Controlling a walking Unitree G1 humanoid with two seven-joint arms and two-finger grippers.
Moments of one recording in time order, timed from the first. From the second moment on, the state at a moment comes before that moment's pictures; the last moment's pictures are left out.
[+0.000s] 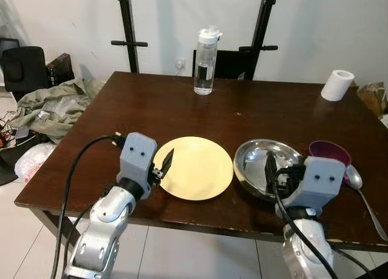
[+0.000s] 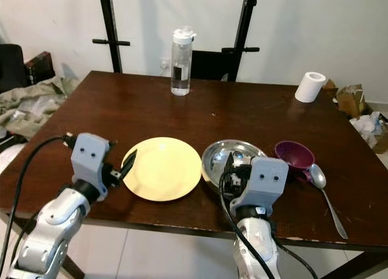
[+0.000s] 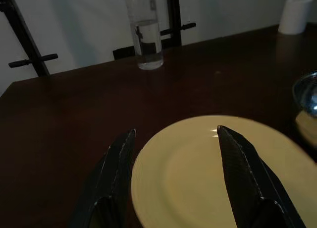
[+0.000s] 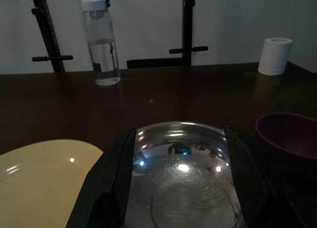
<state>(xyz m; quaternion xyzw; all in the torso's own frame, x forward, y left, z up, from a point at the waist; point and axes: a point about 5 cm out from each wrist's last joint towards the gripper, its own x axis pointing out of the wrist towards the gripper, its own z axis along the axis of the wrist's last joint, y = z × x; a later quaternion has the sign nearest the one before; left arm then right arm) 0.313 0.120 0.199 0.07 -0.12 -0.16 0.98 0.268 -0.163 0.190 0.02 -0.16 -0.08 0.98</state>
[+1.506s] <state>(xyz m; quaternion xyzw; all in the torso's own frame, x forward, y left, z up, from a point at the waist) 0.331 0.133 0.197 0.08 -0.11 -0.14 0.98 0.273 -0.147 0.181 0.03 -0.14 -0.05 0.99</state>
